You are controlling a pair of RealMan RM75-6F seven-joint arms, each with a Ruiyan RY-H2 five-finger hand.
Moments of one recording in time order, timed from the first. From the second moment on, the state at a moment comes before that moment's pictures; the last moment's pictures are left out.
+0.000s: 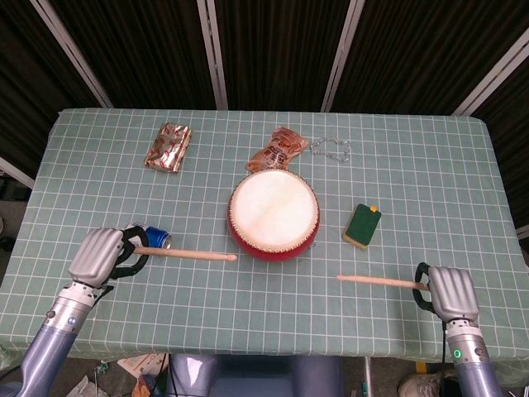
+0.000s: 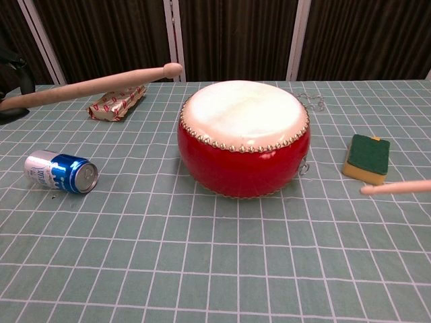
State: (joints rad) left arm -0.42 -1.14 -0.13 -2.05 1.24 1.24 0.23; right arm 0.21 -1.09 0.10 -1.97 -1.11 1.28 -0.50
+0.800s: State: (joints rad) left arm -0.59 -1.11 -0.31 -1.98 0.98 1.12 0.29; right arm 0.42 -0.79 0.35 -2.20 -0.67 1.18 -0.37
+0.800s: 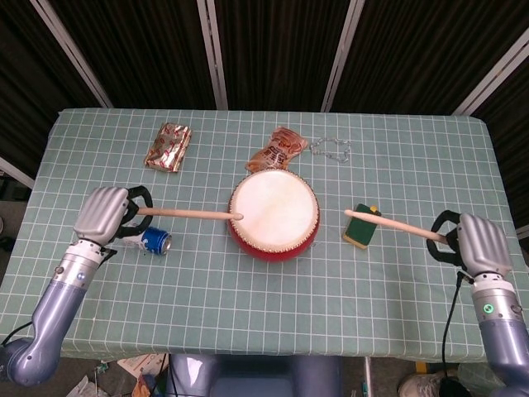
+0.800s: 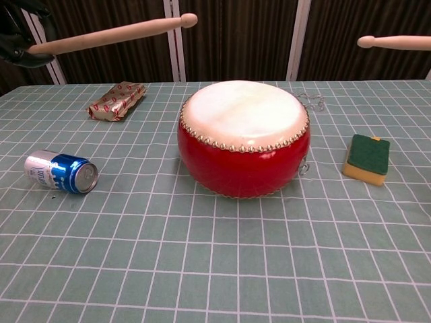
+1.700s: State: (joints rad) left arm -0.72 -1.14 -0.37 -1.84 0.90 1.02 0.19; right arm 0.78 -1.04 0.32 -2.09 -0.30 1.24 -0.69
